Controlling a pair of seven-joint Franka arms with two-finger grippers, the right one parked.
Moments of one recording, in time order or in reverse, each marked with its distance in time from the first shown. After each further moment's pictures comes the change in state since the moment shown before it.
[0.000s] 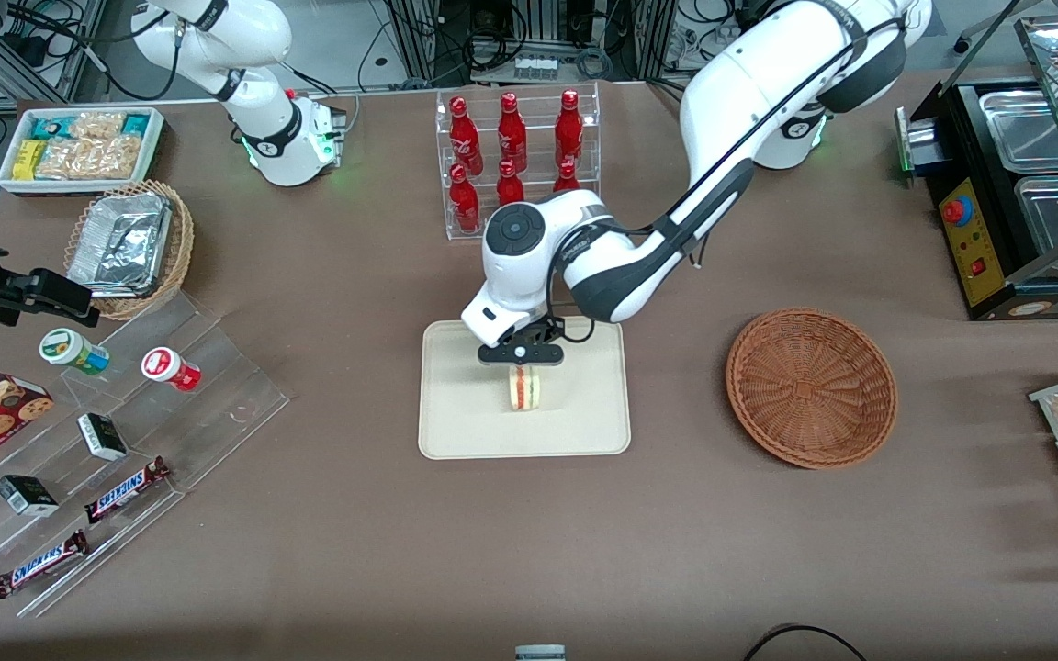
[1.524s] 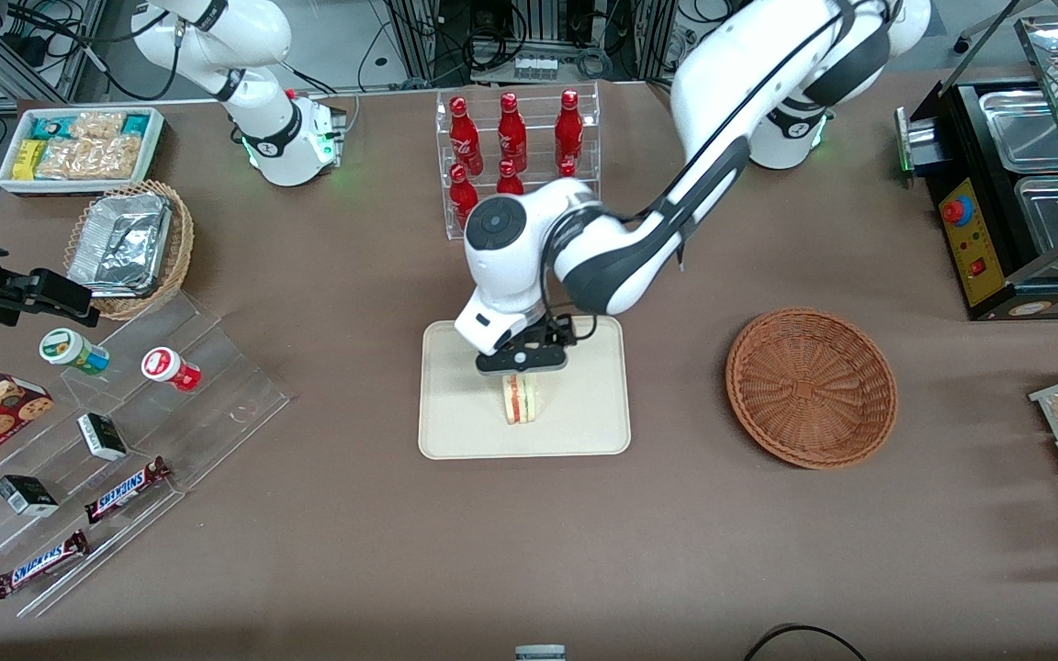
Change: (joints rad) arm -0.067 -0.077 0.100 0.153 -0.063 -0.231 -0.024
